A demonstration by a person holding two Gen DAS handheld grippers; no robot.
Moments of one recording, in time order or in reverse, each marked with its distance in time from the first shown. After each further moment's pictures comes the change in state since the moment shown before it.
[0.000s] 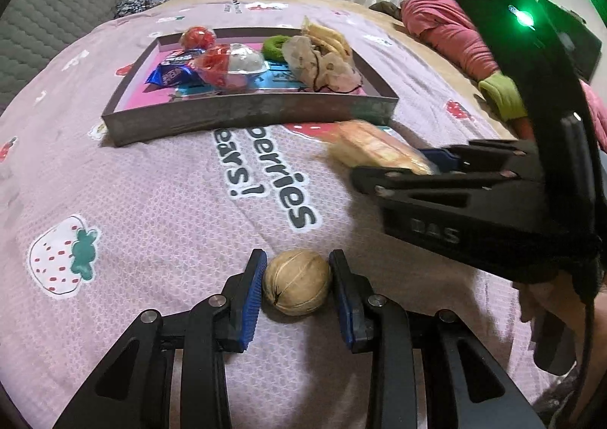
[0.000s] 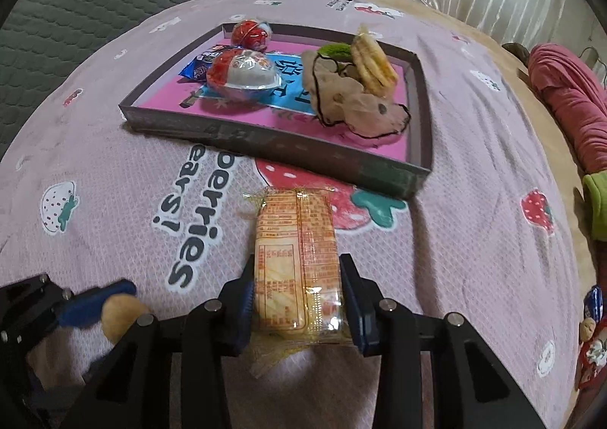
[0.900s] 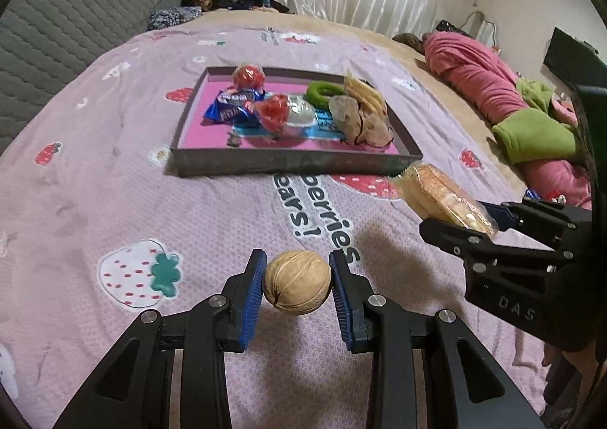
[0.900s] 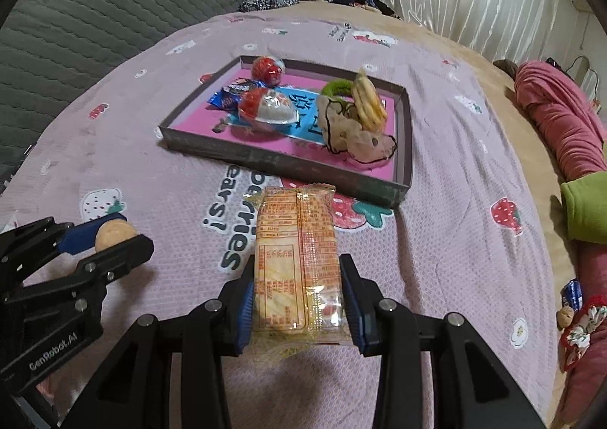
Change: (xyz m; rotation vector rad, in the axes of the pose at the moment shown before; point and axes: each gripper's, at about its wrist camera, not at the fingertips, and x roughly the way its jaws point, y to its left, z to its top) left arm -0.054 0.034 0.019 -0.076 -0.093 0.043; right arm -0.068 0.022 -0.009 -0.011 -0.077 -0.017
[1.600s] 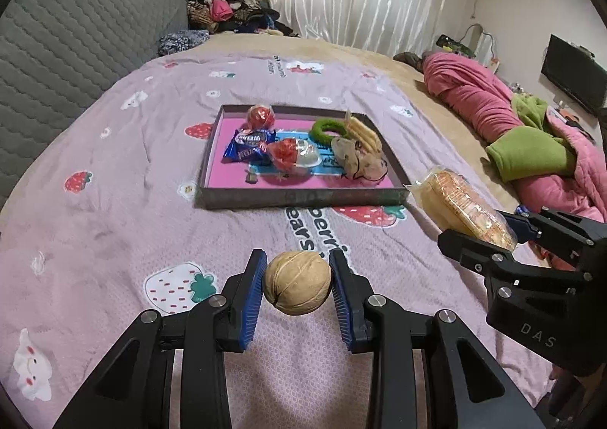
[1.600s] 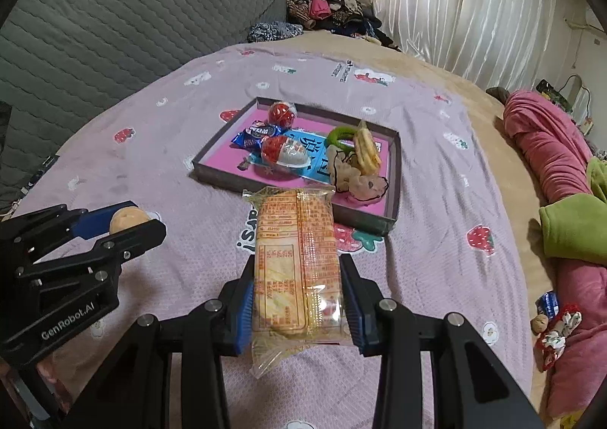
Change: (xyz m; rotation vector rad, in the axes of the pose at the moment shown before) left arm -0.061 0.004 0.016 0.009 -0.074 0.019; right arm -0.070 0.019 0.006 -0.023 -0.102 -0.016
